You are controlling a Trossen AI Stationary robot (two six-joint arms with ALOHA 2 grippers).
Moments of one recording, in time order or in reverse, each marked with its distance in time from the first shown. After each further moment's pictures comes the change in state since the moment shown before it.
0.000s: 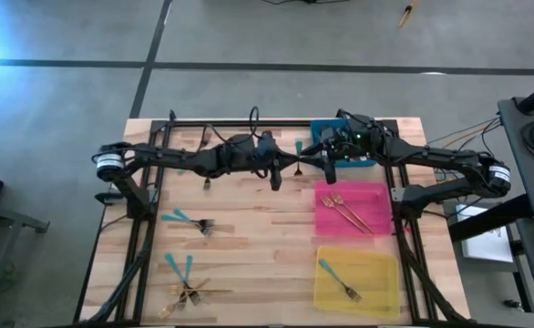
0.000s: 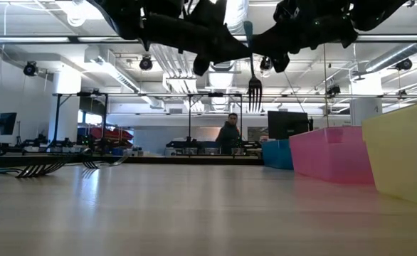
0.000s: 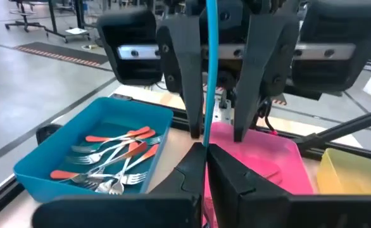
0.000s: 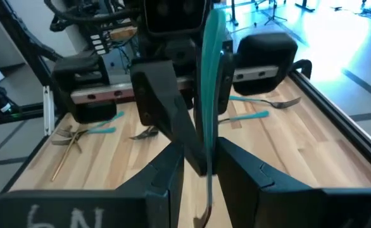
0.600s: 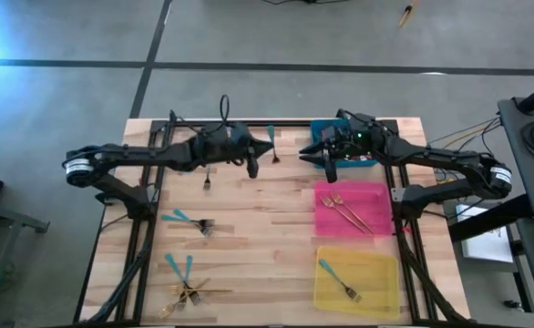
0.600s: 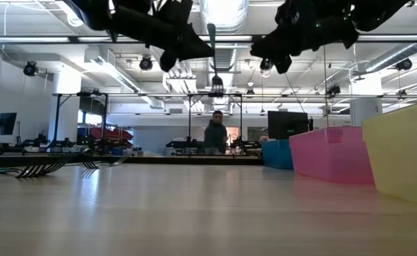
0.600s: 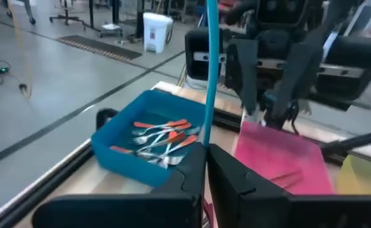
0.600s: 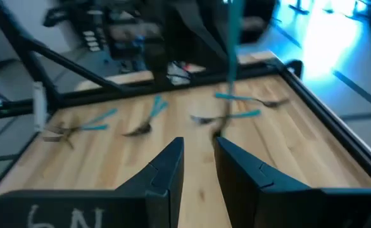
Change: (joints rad) left arm 0.095 -0.259 -0.181 -0.104 -0.026 -0.039; right arm -0.022 -0.012 -0.008 -0.015 0.008 -0.031
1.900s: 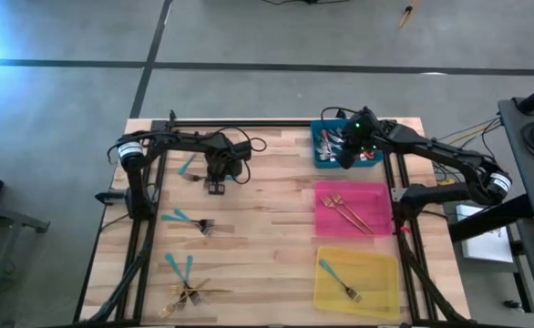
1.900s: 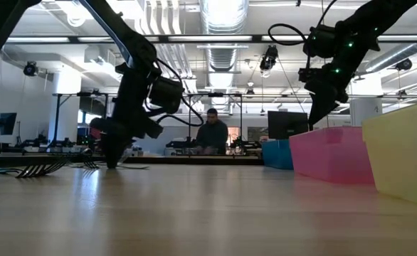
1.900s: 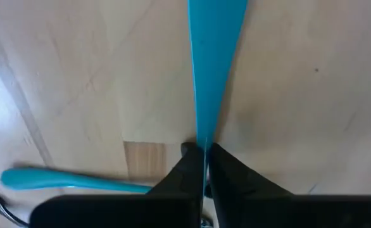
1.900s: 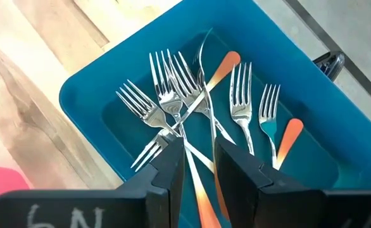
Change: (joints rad) left arm 0.160 0.491 0.215 -1.335 -0.159 0.539; right arm -0.270 -0.002 0.005 -0.700 0.541 -0.133
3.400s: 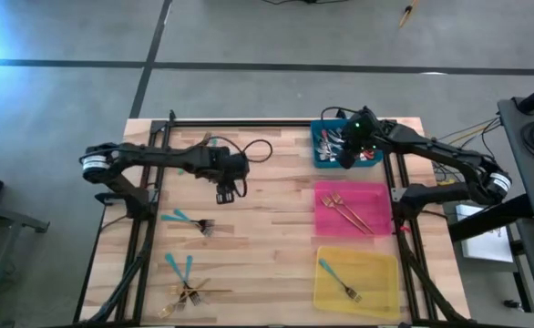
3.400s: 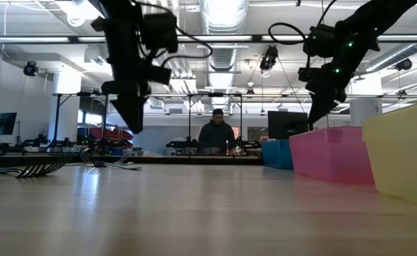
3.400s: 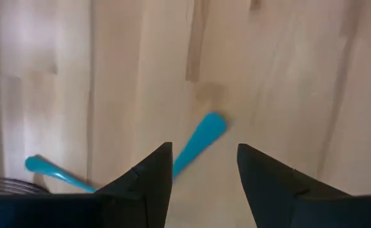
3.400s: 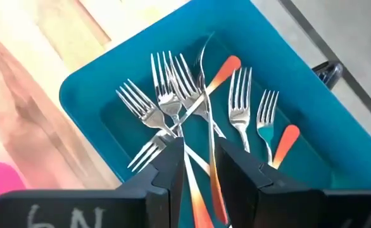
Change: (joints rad) left arm -0.235 -0.340 -0.044 0.147 -0.066 -0.248; right arm 0.000 0.000 0.000 0.007 0.001 -0.049
